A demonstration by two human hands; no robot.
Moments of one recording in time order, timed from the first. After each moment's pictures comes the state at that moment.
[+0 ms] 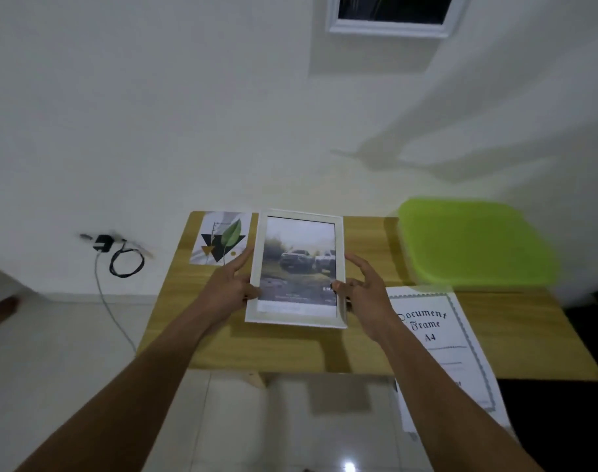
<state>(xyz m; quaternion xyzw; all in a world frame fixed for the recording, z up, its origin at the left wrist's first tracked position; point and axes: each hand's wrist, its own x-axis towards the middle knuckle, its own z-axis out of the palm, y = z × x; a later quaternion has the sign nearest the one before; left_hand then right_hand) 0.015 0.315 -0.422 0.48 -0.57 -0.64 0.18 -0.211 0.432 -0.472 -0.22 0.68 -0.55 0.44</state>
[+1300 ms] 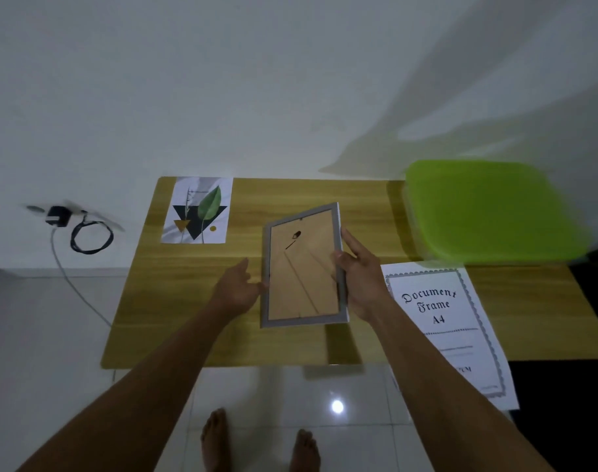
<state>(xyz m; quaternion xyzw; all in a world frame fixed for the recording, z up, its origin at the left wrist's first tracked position) -0.025 0.278 -0.543 0.57 -0.65 -0.50 0.01 -0.220 0.389 -0.518 -0.13 0.68 -0.57 0.45</state>
